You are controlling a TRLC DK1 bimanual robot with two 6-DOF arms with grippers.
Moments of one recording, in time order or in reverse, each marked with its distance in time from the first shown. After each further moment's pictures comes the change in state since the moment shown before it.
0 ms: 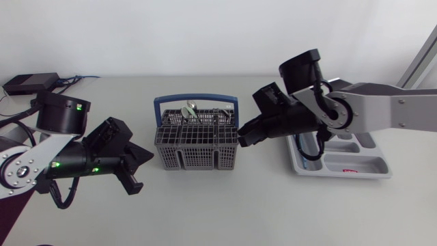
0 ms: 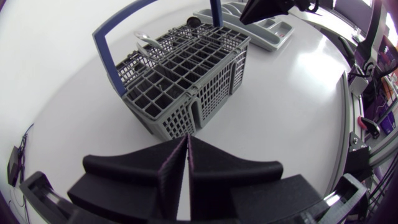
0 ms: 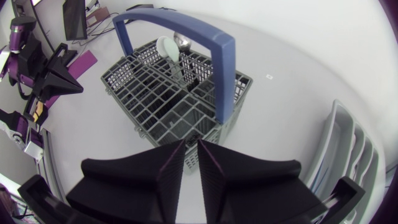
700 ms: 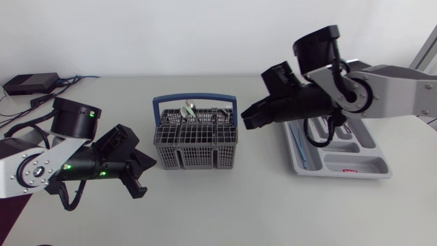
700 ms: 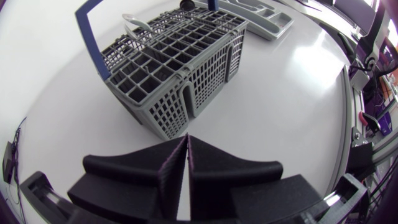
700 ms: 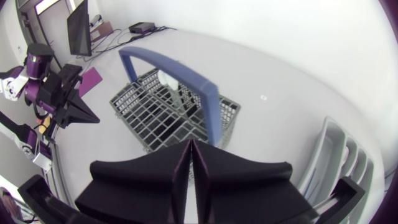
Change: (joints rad) left arm -0.008 0.077 -0.014 0.028 0.000 0.000; right arm -0.061 -0.061 0.059 -0.031 -0.063 0.003
